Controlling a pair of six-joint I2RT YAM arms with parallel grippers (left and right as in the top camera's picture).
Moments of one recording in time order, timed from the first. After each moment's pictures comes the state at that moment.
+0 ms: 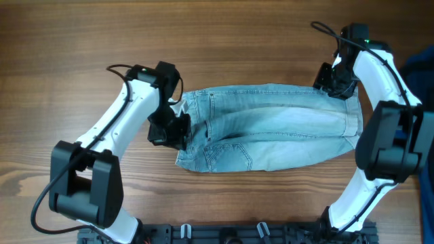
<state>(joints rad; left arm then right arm) -0.31 1.76 1.28 -1.34 0.35 -0.25 -0.12 2.04 1.53 -0.96 -0.04 0.29</state>
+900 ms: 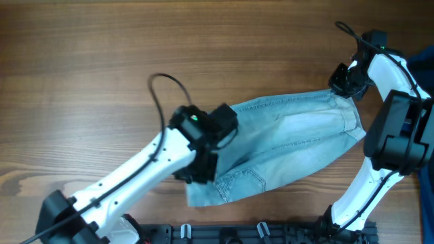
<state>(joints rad) -0.80 1.52 1.28 -1.48 0.05 -0.64 -0.25 2.13 1.53 -0.83 -0.11 0.35</state>
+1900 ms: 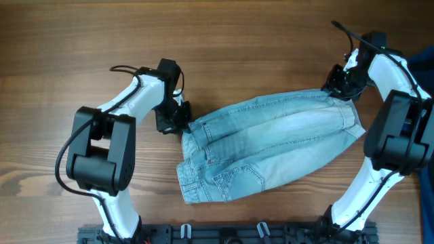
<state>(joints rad) -0.26 1.99 1.26 -0.97 0.34 -0.43 -0.25 2.13 1.53 -0.87 -0.24 0.25</state>
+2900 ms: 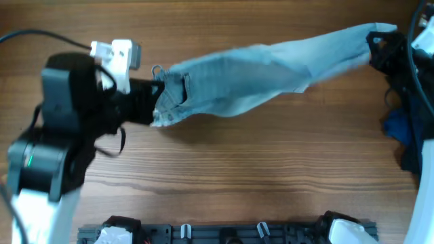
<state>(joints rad) -0.21 1.09 1.51 -1.05 0.36 -0.21 -0.29 1.23 1.55 -0.83 -0.49 0.35</state>
